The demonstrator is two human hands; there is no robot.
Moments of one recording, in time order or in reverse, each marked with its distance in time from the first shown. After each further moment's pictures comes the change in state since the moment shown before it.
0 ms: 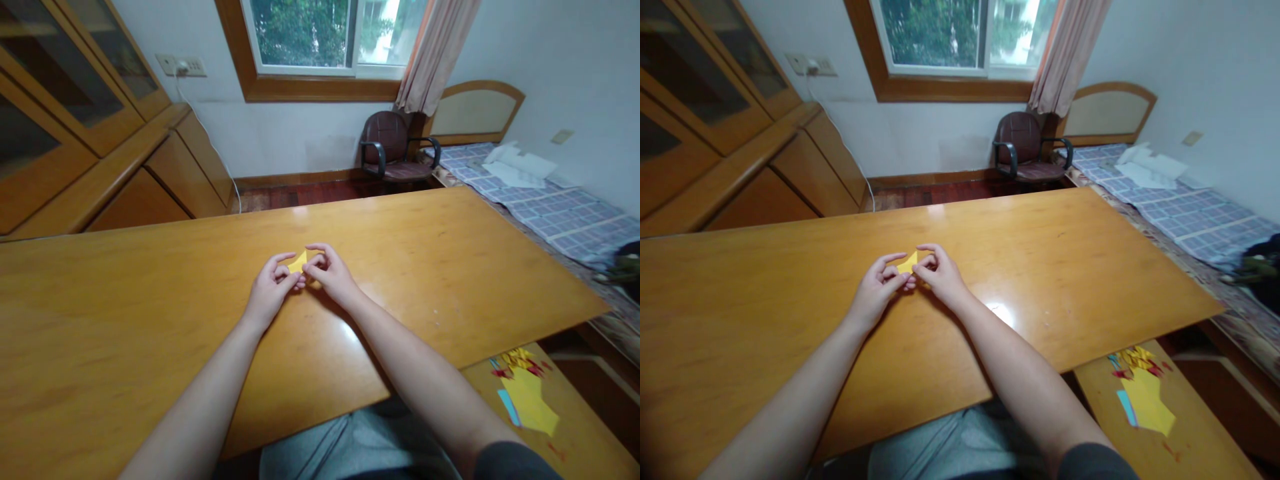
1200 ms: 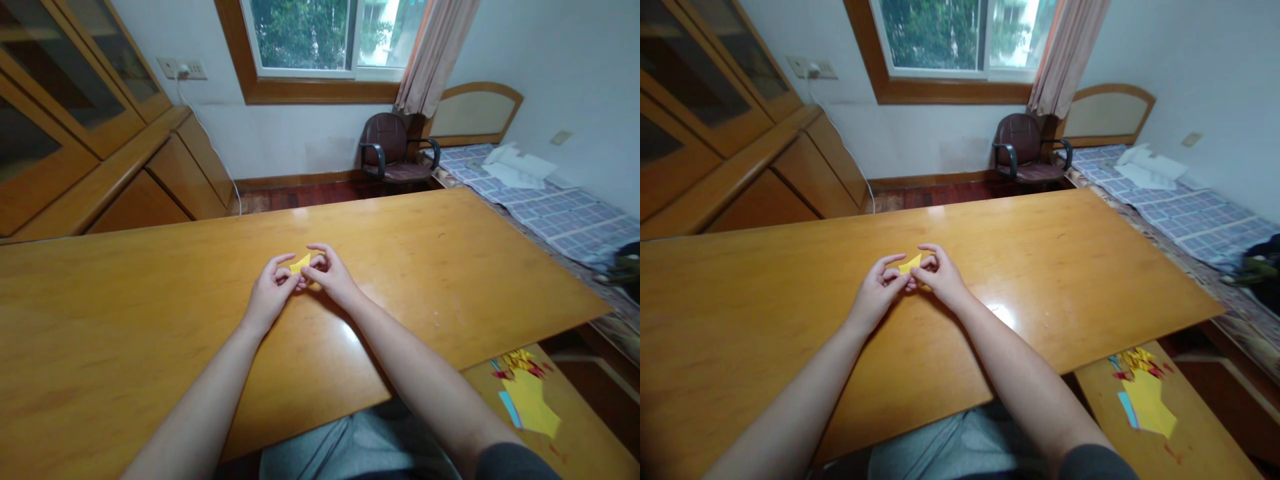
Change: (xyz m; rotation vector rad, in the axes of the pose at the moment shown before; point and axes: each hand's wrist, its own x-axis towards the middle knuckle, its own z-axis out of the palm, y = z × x) left_hand -0.001 -0.002 0.000 0.062 0.011 0.058; right_hand -0.001 -0.004 0.002 0.066 -0.004 0.024
